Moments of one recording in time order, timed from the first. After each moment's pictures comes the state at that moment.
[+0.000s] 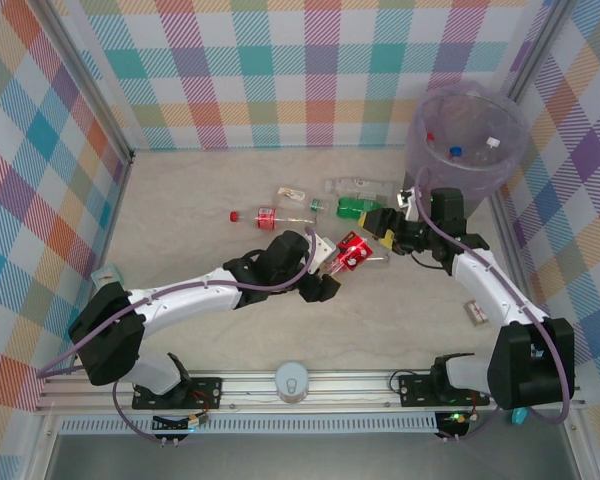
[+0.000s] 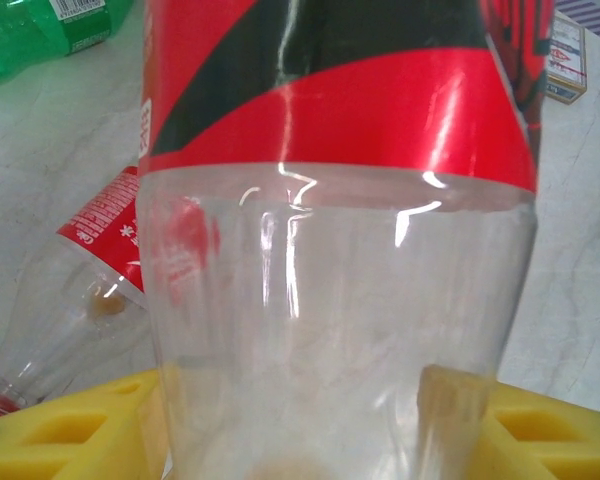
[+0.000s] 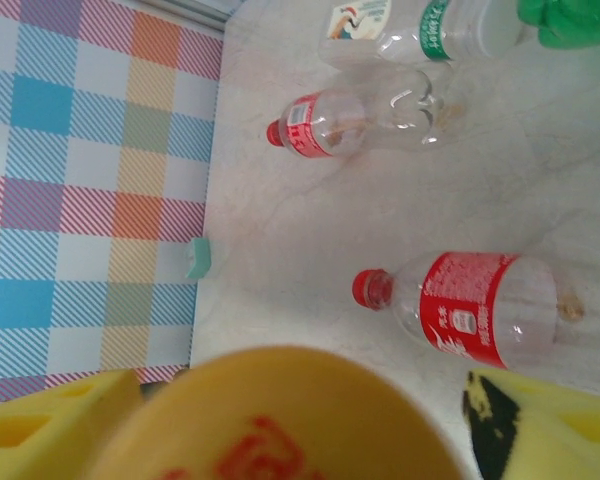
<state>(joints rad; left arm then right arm) -0.92 1.46 0.93 -0.14 0.14 -0.12 0.14 1.26 0.85 -0.25 -0.84 0.66</state>
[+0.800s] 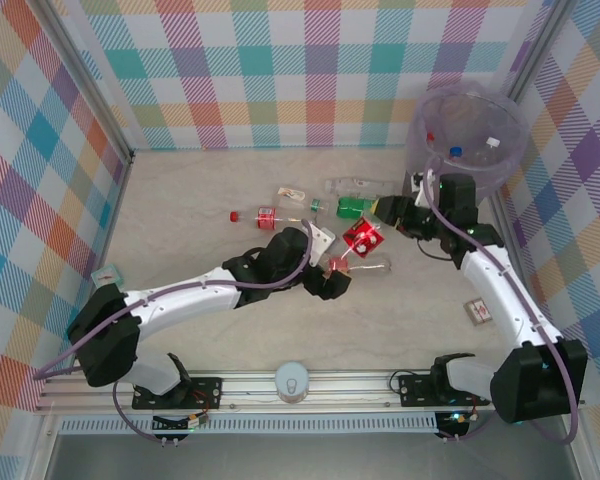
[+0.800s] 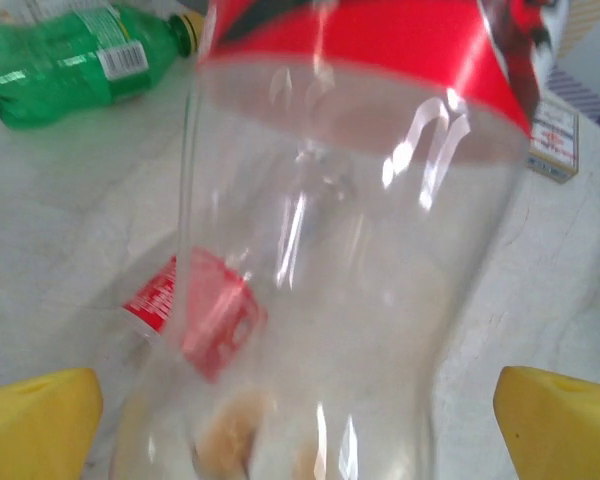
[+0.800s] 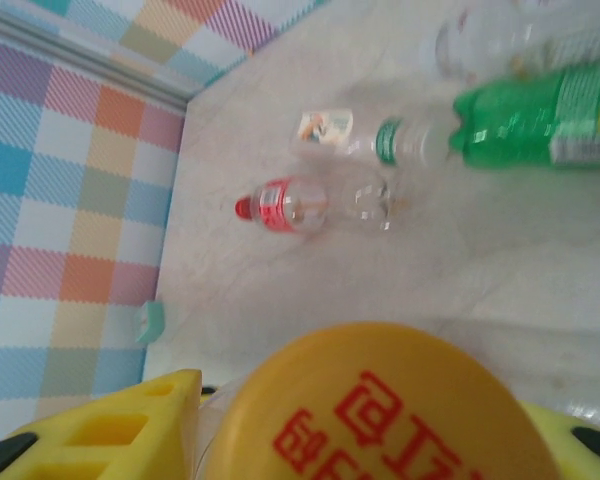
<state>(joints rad) -0.93 1.43 0.96 -0.11 0.06 -0.22 0.14 1.20 1.05 -0.45 -0.59 0.59</state>
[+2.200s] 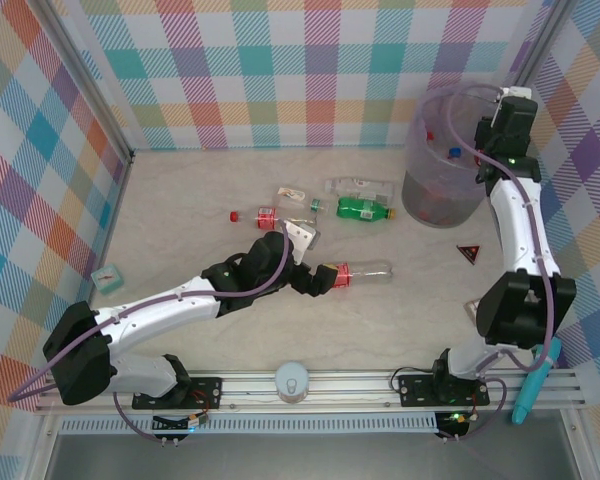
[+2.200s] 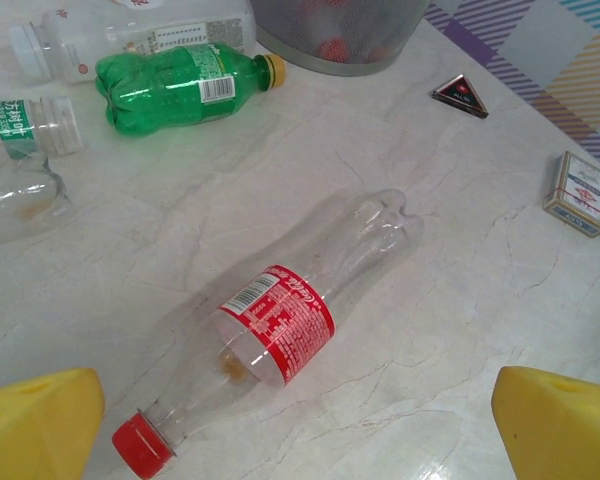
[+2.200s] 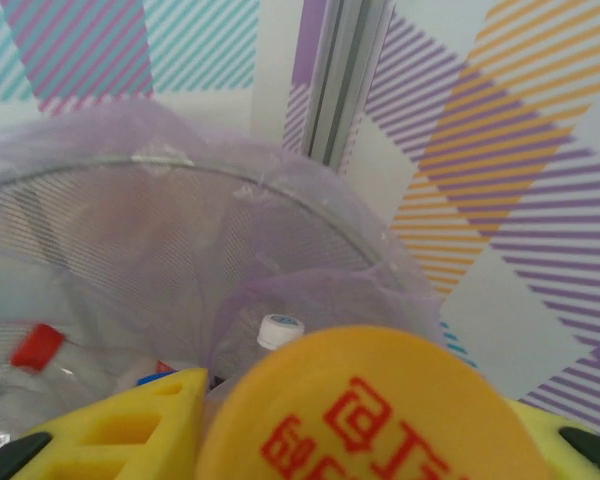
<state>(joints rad) -0.93 1.30 0.89 -0.14 -0.06 -0.30 -0.14 1.62 1.62 -0.36 0.29 -0.07</state>
